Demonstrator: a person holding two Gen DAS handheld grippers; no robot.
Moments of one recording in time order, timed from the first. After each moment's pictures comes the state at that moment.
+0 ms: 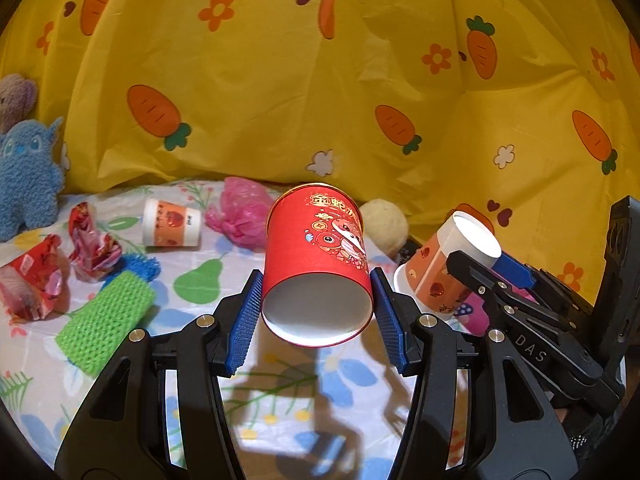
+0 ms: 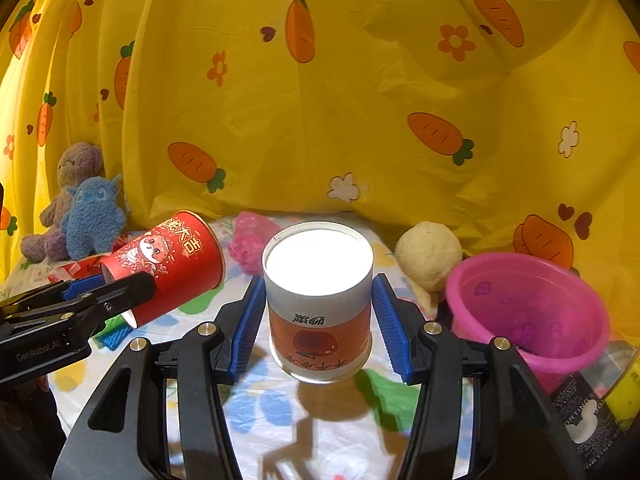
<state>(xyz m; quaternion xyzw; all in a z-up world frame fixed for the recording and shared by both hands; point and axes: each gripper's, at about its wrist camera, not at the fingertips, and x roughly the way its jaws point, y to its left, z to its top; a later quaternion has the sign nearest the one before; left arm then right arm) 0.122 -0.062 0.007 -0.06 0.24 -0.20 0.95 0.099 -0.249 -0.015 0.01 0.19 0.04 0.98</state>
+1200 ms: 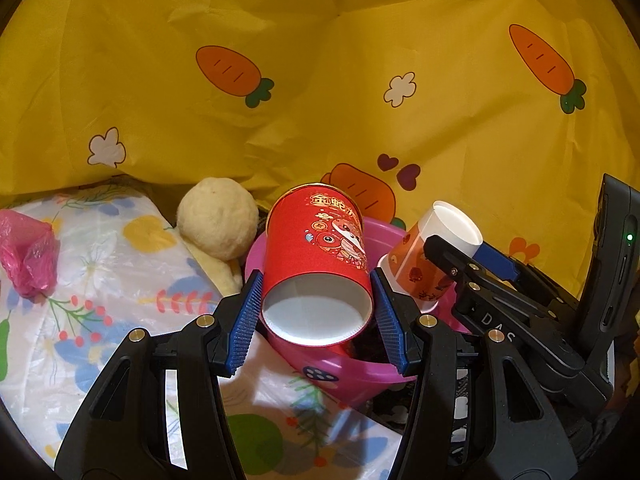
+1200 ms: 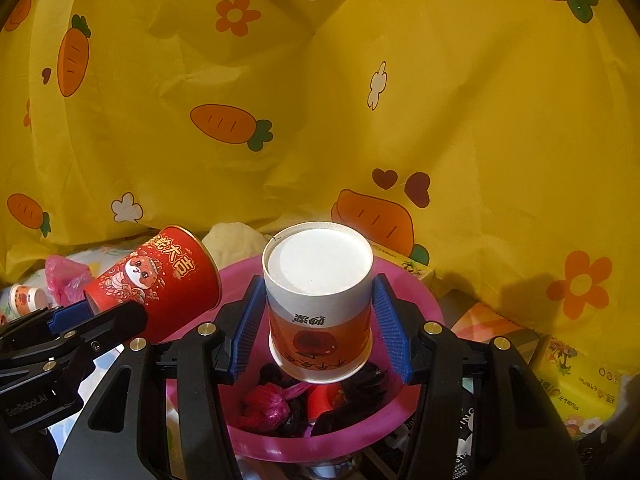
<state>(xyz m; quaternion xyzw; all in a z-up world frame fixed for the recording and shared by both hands) 0.192 -0.296 -0.011 -0.02 0.29 -0.37 0.88 0.123 -0.446 -0.028 0.07 0.21 -0.17 0.96</state>
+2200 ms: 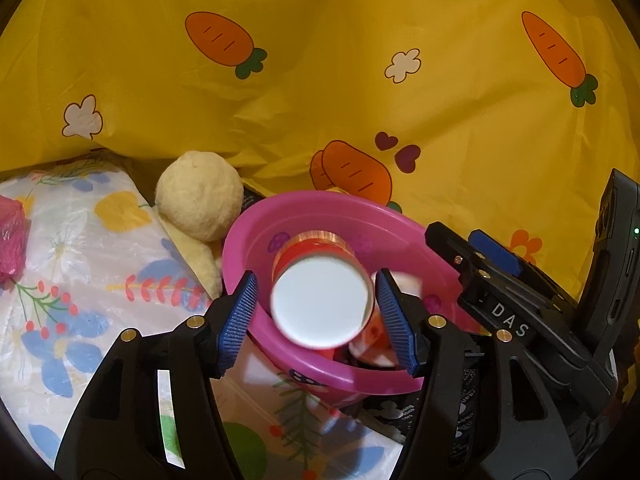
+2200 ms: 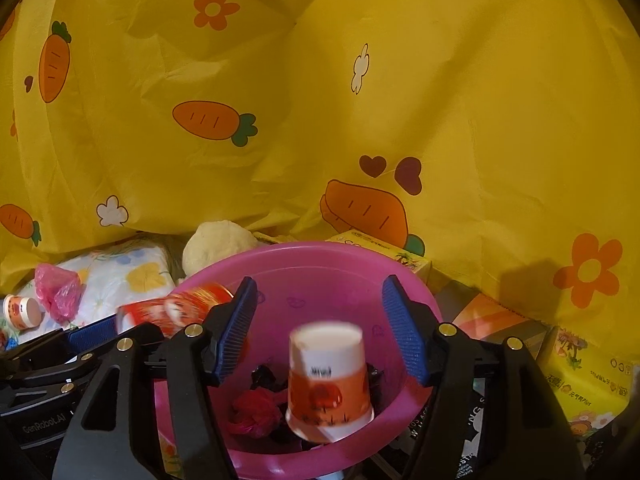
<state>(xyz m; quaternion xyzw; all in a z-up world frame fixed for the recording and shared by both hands) 0.211 -0.311 -0.036 -0.03 0.32 -0.39 0.87 0.131 -0.466 -0.038 0.09 0.21 -0.19 0.96</state>
